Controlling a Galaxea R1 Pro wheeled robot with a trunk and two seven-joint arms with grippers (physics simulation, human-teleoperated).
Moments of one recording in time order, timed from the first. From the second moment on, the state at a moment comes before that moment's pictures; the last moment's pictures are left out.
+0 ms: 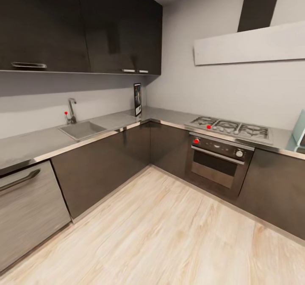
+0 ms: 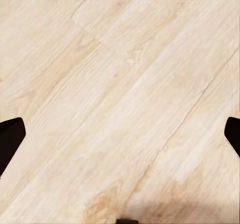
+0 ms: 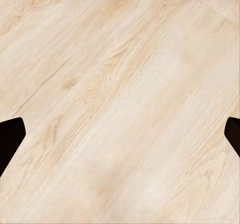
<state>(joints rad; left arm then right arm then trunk) 0.03 0.03 0.03 -0.68 0.00 -0.06 0.00 -0.17 -0.02 0.00 -0.35 0.01 -0.23 0.00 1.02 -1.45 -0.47</state>
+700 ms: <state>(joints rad) 0.03 0.04 0.03 -0.68 0.00 -0.06 0.00 -0.17 -0.02 0.00 -0.35 0.01 -0.23 0.00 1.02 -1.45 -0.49</state>
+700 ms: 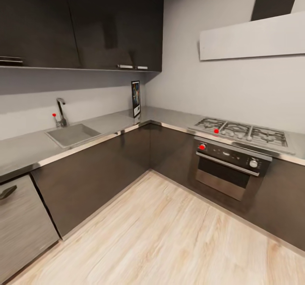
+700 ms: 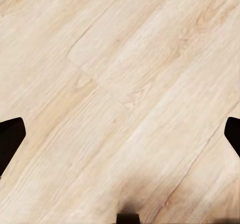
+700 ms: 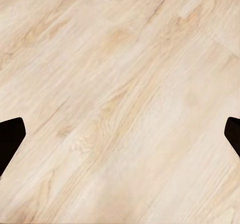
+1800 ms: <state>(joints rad) 0.03 0.04 0.03 -0.68 0.00 -0.06 0.00 -0.17 -0.02 0.00 -0.35 0.01 -0.23 0.00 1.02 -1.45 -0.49</state>
